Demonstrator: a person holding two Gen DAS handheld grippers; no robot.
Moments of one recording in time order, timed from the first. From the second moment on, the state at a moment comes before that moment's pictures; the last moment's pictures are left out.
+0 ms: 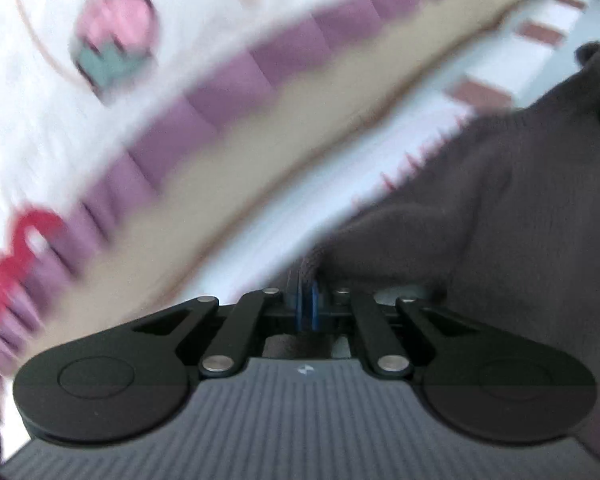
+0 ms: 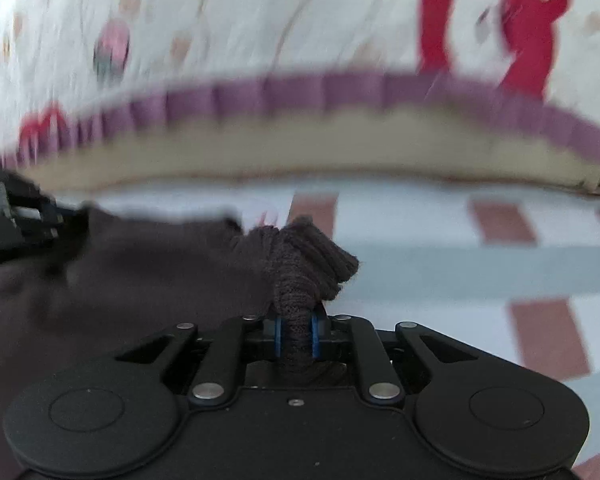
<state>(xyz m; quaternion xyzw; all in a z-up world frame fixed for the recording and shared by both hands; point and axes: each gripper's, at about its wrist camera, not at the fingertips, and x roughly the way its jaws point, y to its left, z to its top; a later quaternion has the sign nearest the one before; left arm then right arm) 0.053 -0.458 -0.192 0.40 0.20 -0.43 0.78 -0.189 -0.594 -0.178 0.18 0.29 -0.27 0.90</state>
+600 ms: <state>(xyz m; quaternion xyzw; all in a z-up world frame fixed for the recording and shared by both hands) 0.062 -0.541 -0.145 0.30 0.14 -0.41 0.85 -0.206 -0.649 -0.163 0.13 0.22 -0.40 0.88</state>
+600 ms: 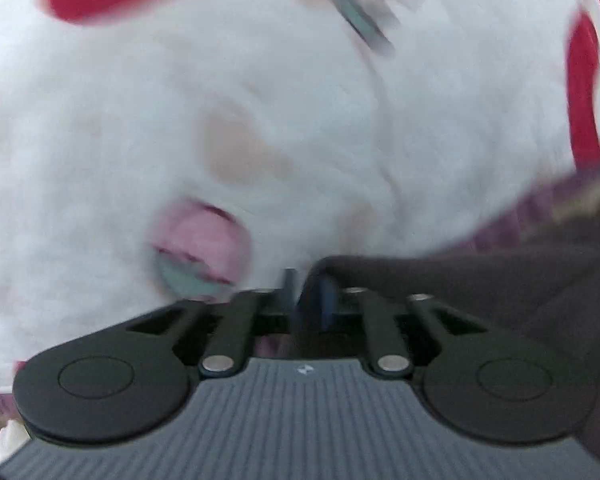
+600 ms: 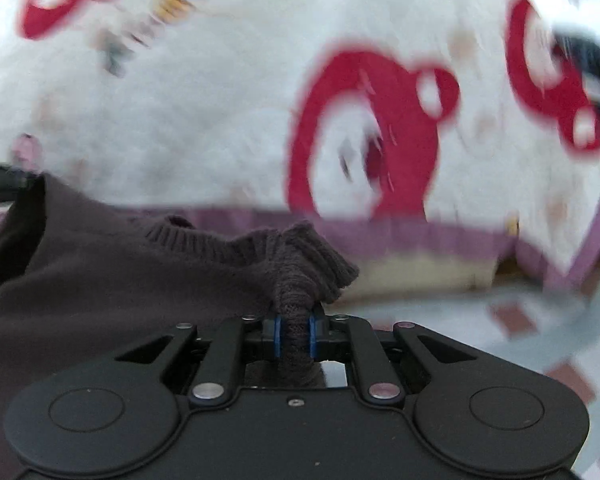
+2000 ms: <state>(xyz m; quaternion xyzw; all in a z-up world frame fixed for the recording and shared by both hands) -0.023 -0.131 -0.156 0.18 0.41 -0.30 0.84 -0.310 -0.633 -0.190 0.33 0.33 -0.47 0.74</state>
